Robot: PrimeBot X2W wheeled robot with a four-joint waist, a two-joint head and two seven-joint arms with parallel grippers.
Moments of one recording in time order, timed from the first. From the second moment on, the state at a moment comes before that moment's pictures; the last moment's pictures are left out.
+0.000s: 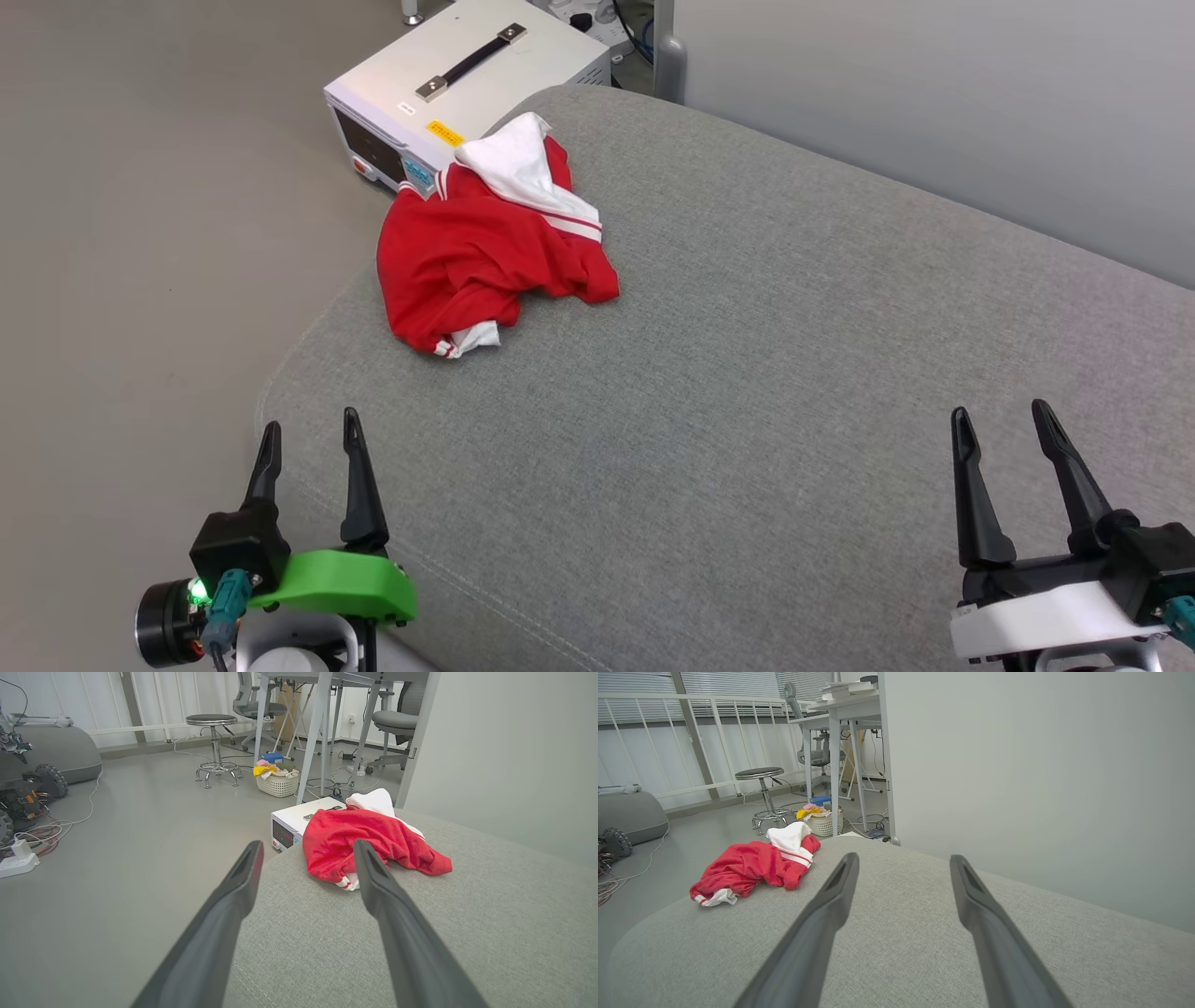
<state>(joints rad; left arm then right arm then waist) -0.01 0.05 0.00 0.09 -0.16 0.09 -0.26 0.10 -0.05 -0.02 -0.13 0.11 0.13 -0.25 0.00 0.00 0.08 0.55</state>
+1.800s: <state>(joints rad) -1.01 0.65 -0.47 0.65 -0.88 -0.13 0.68 -0.20 -0.11 0.04 -0.32 -0.05 0.13 -0.25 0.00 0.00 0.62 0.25</state>
